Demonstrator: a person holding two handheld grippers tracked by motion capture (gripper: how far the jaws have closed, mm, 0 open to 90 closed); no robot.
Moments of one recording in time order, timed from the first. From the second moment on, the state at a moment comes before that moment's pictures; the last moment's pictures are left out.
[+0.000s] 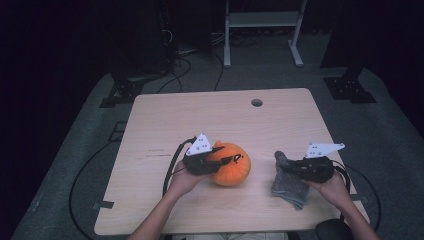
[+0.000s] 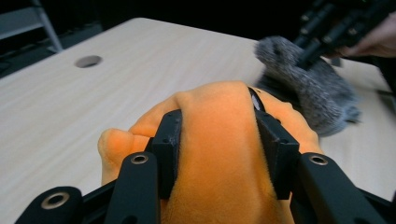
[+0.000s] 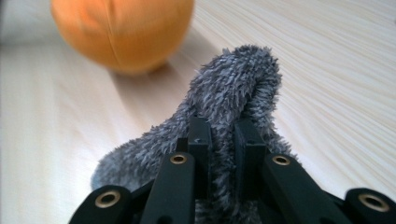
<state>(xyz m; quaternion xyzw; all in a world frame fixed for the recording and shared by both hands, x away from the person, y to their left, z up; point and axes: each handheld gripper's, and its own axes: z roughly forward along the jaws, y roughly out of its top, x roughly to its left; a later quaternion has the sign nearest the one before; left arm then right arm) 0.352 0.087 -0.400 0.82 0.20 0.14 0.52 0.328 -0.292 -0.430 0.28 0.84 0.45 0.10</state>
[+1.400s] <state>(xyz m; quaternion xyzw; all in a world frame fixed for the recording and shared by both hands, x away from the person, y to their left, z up) 0.372 0.120 -0.399 0.78 0.26 0.17 0.53 0.337 -0.321 -0.440 0.34 0.78 0.51 0.11</state>
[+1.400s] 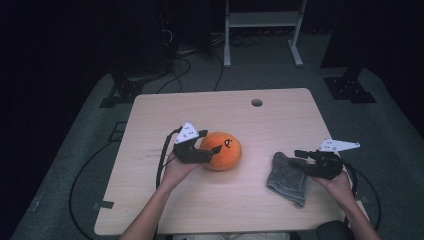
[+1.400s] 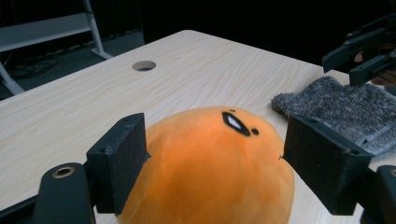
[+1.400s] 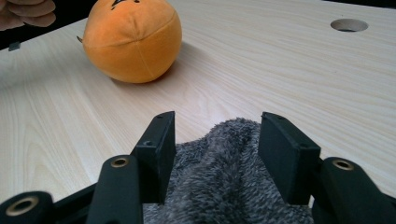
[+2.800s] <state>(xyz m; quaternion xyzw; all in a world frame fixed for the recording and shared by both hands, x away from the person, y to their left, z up) 0.336 0.181 -0.414 0.79 0.29 0.19 0.52 0.334 -0.307 -0.441 0.33 0.79 0.50 0.12</state>
